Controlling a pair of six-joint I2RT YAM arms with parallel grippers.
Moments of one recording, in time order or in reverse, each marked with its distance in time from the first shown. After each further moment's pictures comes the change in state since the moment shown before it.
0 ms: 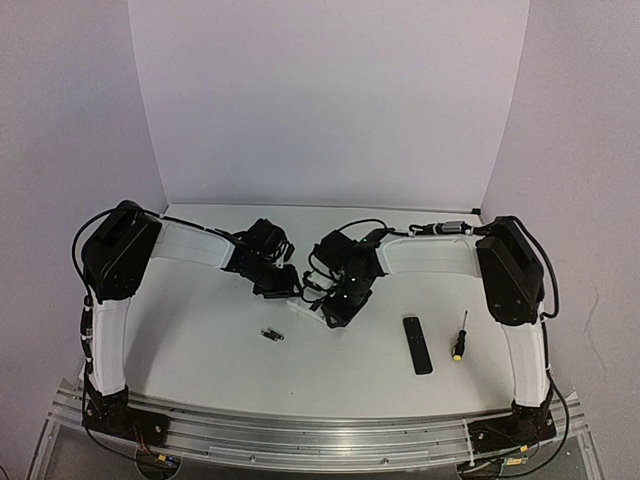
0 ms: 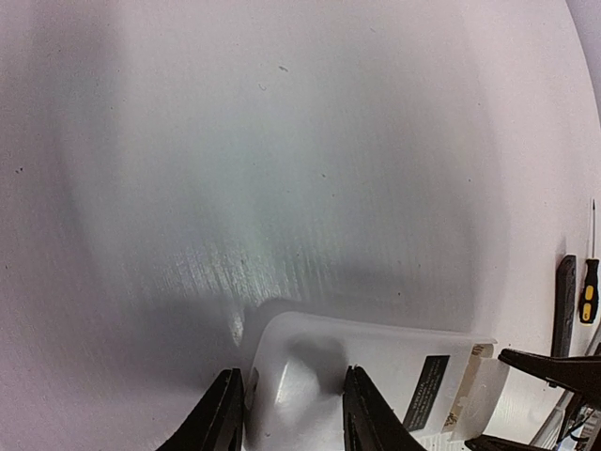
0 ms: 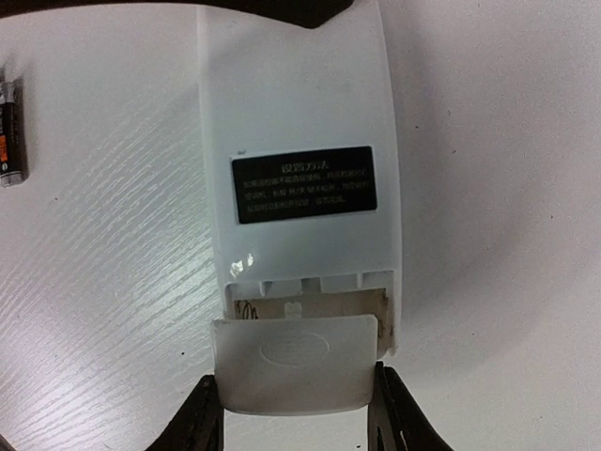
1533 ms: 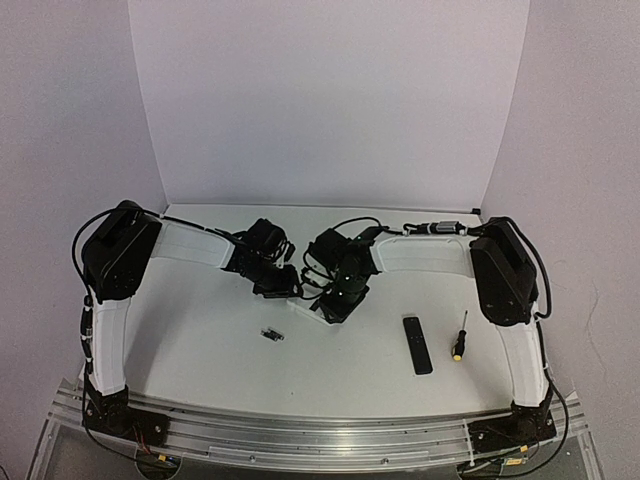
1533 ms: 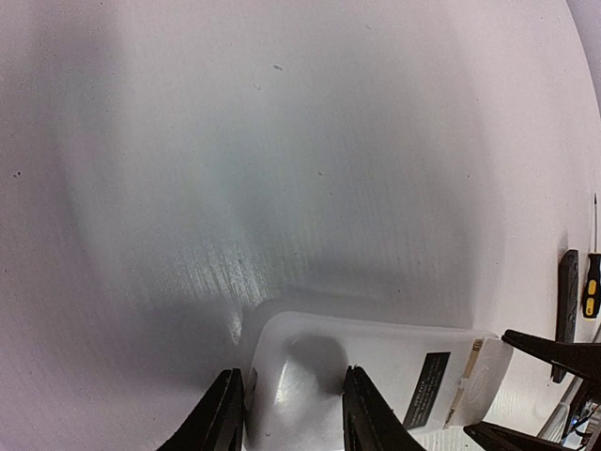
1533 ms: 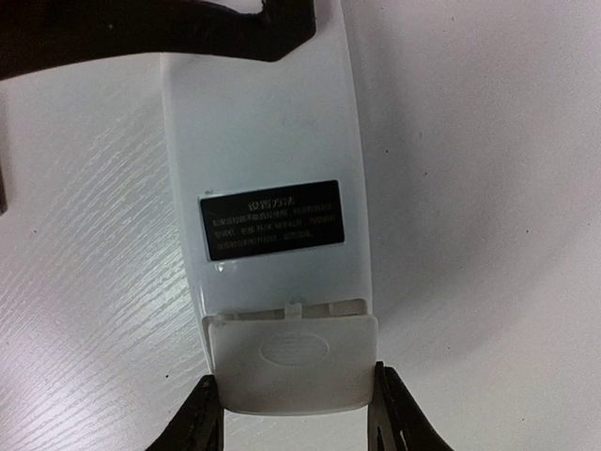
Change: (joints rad) left arm 0.000 0.000 0.002 -0.002 0.002 0.021; right arm 0.002 0.044 0.071 -0.034 0.061 0.018
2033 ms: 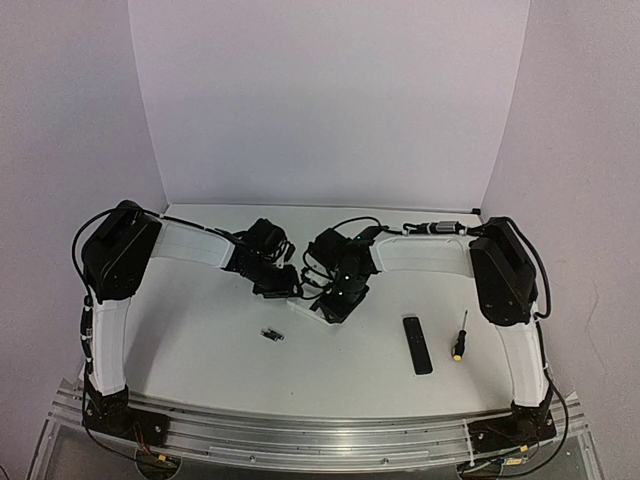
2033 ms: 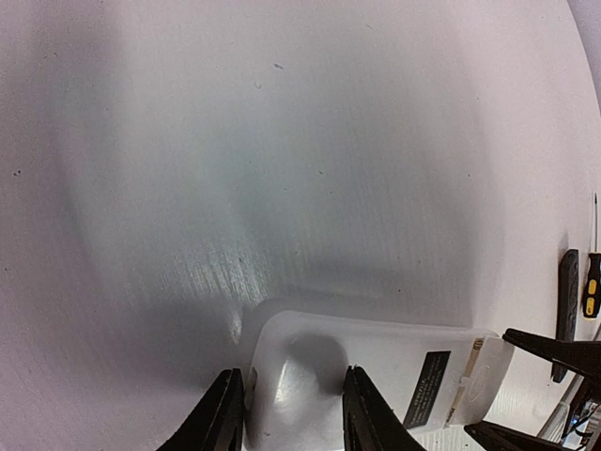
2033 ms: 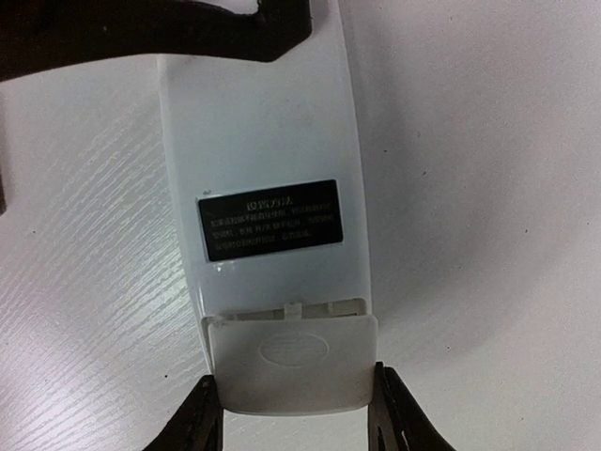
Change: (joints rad) left arm 0.000 0.000 0.002 -0.006 0.000 0.000; right arm 0.000 0.003 0.006 -0.006 0.002 0.001
